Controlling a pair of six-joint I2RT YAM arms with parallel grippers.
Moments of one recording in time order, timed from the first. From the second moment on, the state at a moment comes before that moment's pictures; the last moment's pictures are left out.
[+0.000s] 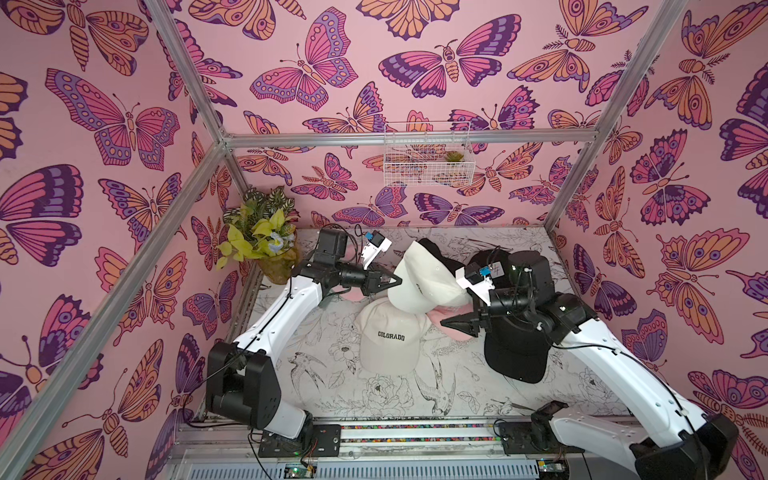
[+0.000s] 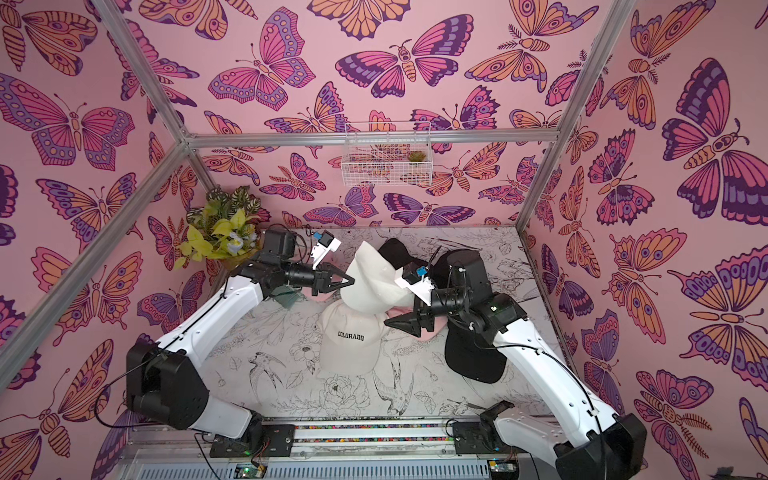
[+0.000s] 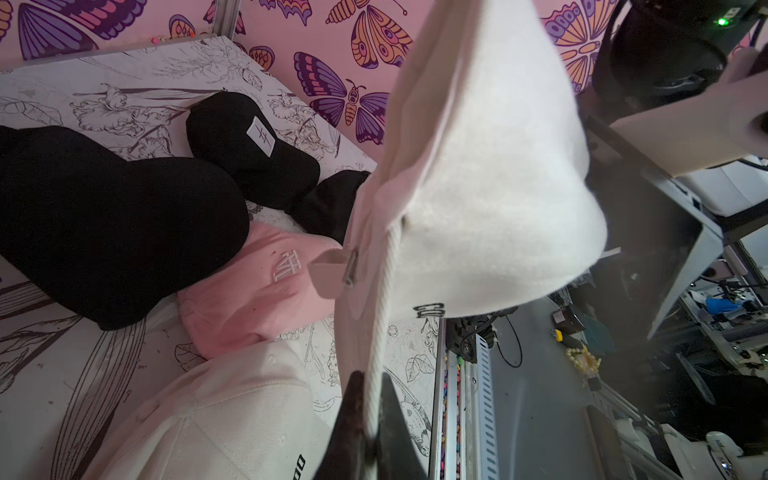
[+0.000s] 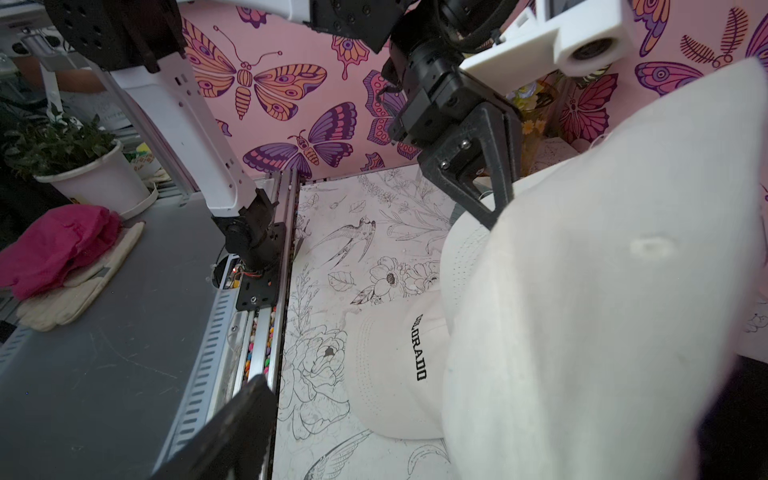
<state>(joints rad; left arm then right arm) -0.30 1.52 1.28 -0.52 1.09 0.09 0.47 1.11 1.08 -0.52 -0.92 -0.36</state>
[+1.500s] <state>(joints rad) -0.33 1.61 1.37 -0.64 0.94 0.04 0.54 1.21 1.18 -0.62 -0.74 -0.42</state>
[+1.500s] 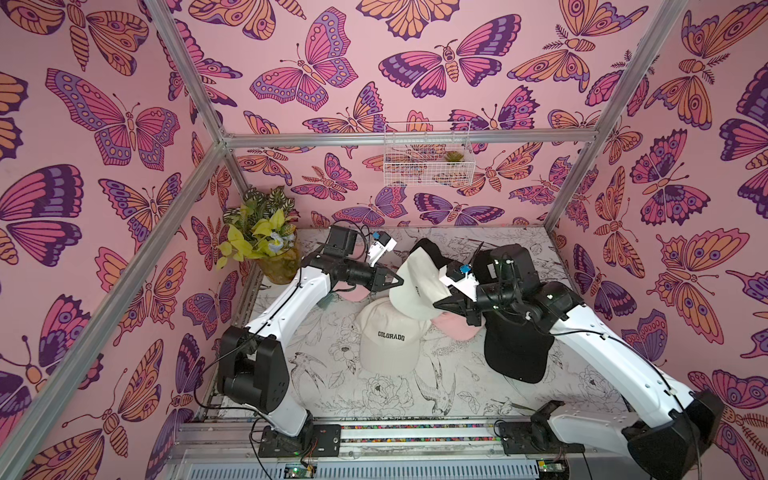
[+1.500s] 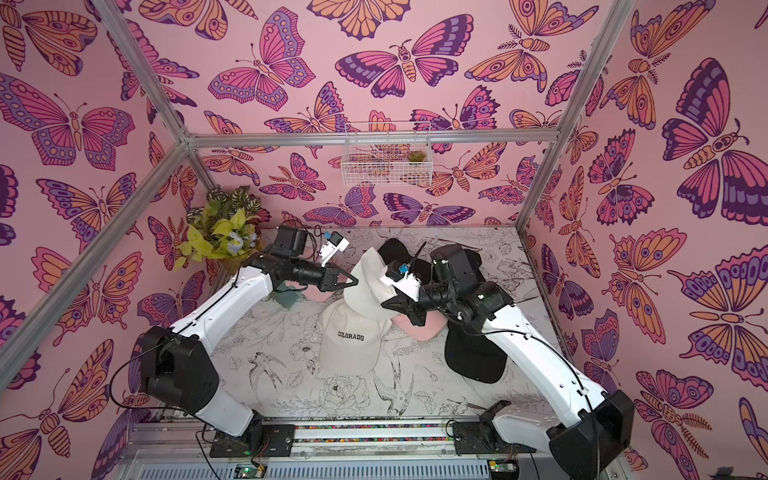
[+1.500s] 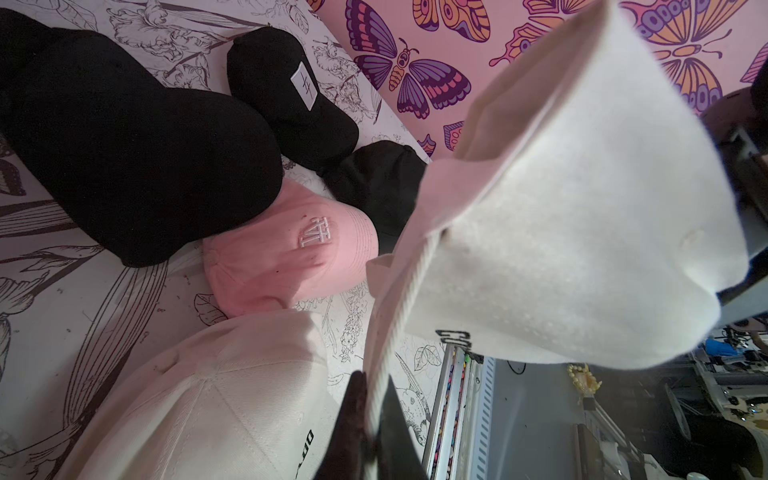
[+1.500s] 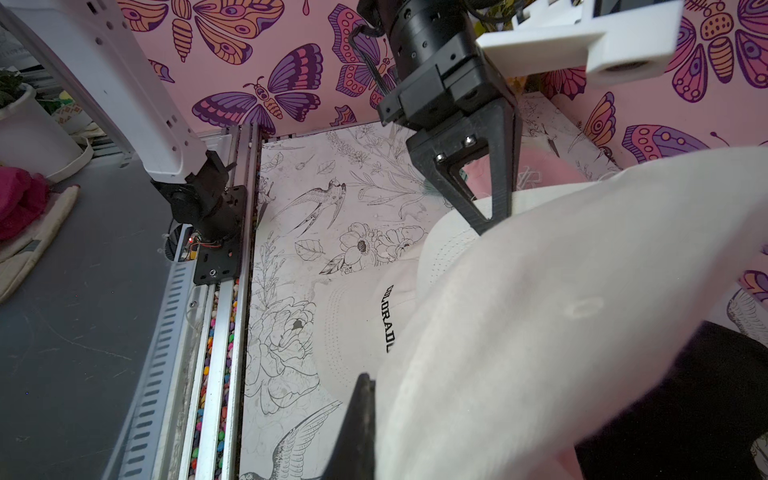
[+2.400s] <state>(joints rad) -0.48 1.25 1.33 -0.81 0.95 0.49 0.67 1.31 1.46 -1.13 -0.66 -0.66</state>
